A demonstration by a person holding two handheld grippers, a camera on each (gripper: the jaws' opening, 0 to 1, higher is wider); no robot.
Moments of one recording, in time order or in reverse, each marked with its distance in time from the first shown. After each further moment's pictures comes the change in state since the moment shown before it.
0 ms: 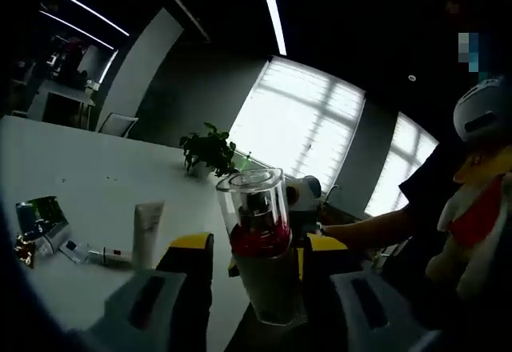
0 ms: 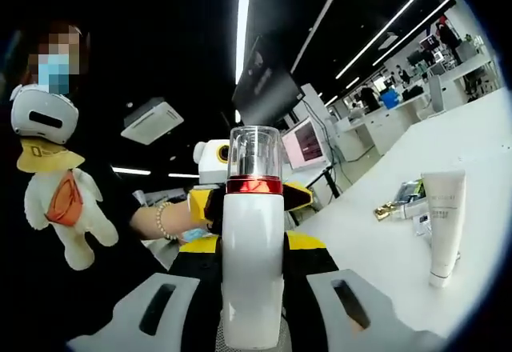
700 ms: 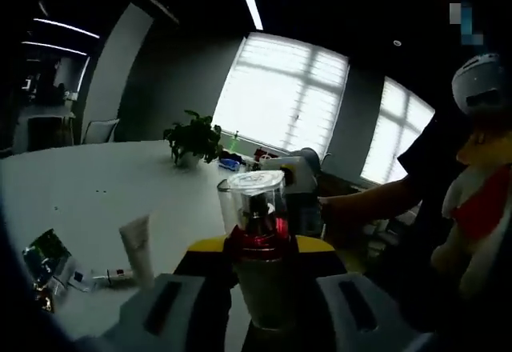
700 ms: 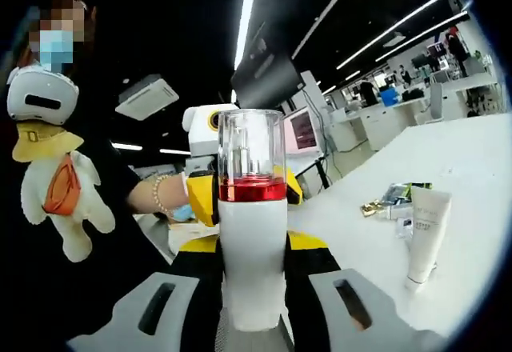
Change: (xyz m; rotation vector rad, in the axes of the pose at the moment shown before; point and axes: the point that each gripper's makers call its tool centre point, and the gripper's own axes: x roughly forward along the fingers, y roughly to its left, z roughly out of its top) left arm 0.029 -0.018 0.002 0.229 0.192 -0.068; right arm -0.014 0.000 -0.005 -0.144 0.187 -0.091
